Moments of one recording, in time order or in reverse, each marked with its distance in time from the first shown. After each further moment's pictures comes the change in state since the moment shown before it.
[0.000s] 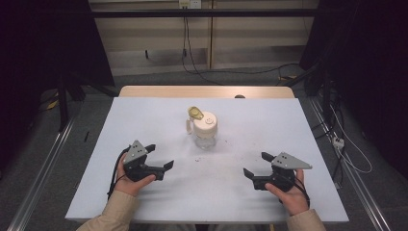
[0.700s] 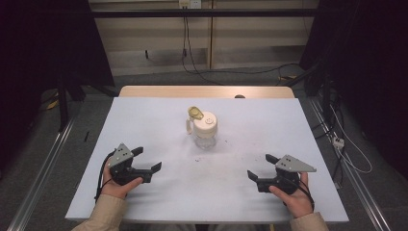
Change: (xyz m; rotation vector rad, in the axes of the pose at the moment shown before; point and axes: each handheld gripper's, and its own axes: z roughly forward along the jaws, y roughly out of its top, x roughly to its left) left arm 0.016 -0.011 -0.028 -0.012 0.033 -0.033; right arm -0.004 -0.007 -0.009 0.010 -0.018 -0.006
